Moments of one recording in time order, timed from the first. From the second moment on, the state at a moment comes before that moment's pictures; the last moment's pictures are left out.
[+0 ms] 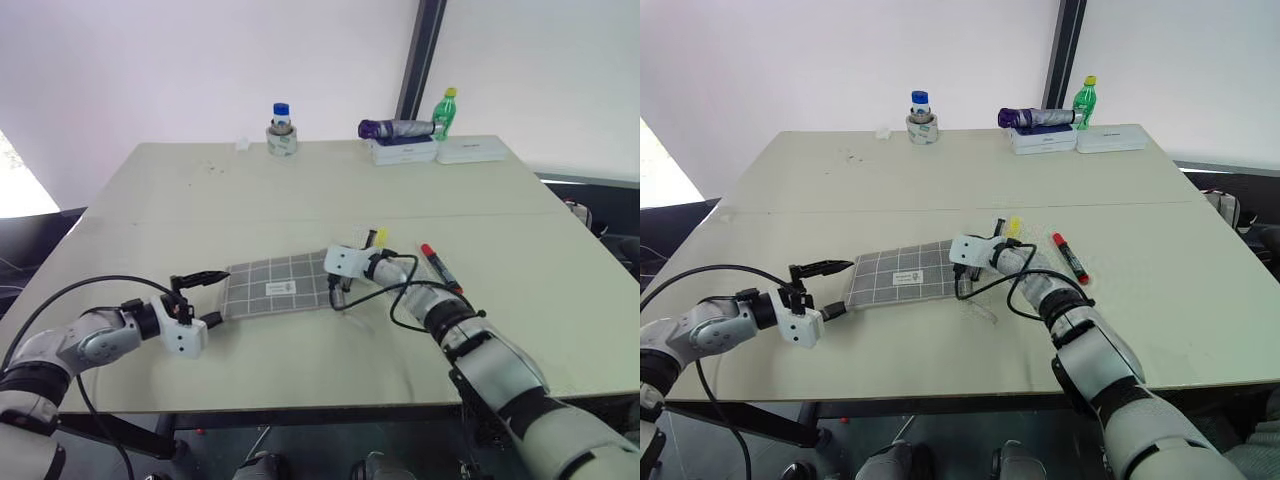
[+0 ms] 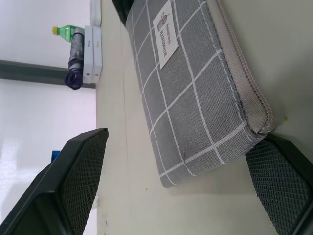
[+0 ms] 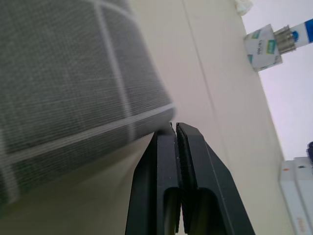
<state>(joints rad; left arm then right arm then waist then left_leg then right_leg) -0.52 0.93 -0.29 0.79 0.67 -1.15 -0.06 -1.04 -0.26 0.44 1.14 -0.52 -0.37 0.23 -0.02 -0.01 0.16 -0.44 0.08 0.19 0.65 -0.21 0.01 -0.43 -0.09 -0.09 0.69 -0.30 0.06</state>
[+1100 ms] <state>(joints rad) -0.38 0.90 -0.24 0.71 0.33 -1.07 -0.27 -0.89 -0.35 0.19 0.82 -0.11 -0.38 0.65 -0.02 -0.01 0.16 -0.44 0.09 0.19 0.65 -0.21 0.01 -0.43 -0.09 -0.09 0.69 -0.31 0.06</state>
